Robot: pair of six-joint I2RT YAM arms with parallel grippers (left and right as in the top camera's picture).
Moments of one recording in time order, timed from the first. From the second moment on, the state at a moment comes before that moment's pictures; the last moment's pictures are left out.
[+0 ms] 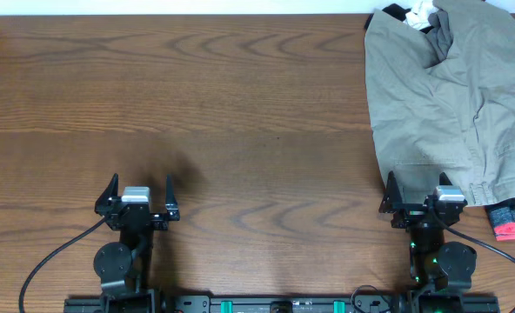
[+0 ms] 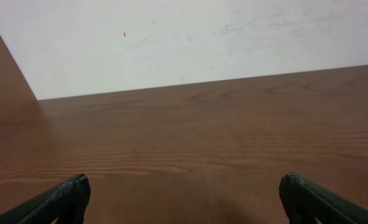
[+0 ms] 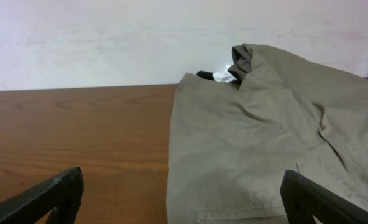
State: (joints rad) left arm 0.13 0.01 0.02 -0.10 0.12 0.11; right arm -0.03 0.01 0.01 -0.07 -0.03 0.09
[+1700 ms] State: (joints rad) left arm 0.13 1.41 1.13 -0.60 0.31 -0.08; right arm -0.03 1.47 1.26 -0.12 -0.14 -0.23
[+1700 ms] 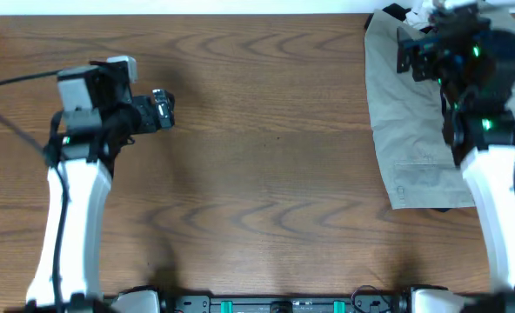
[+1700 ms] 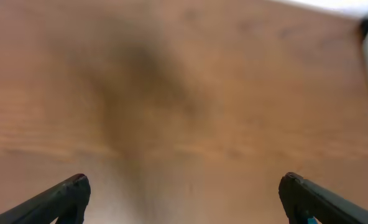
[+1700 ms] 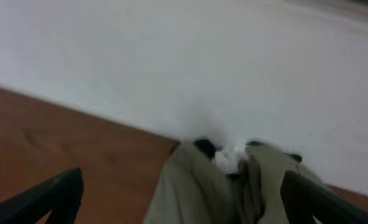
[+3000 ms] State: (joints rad) left arm 0.11 1.62 1.19 -0.74 0.55 -0.17; right arm -0.27 1.72 1.28 -0.56 -0.05 -0.03
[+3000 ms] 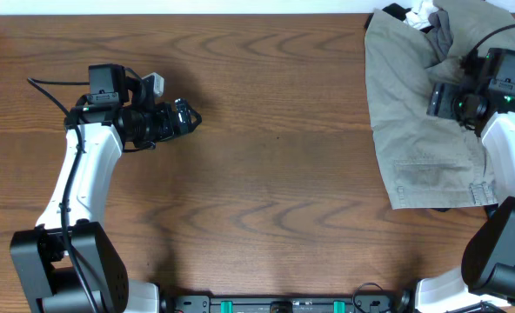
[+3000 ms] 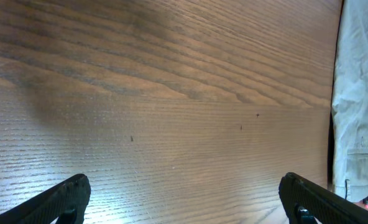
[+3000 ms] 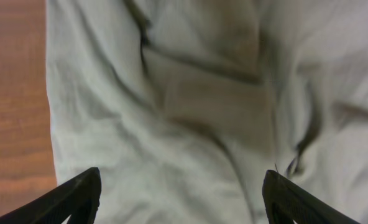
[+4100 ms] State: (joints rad) left arm -0.17 1.49 1.19 -0.73 0.09 -0.17; right arm -0.46 1.72 1.05 -0.52 -0.13 0.12
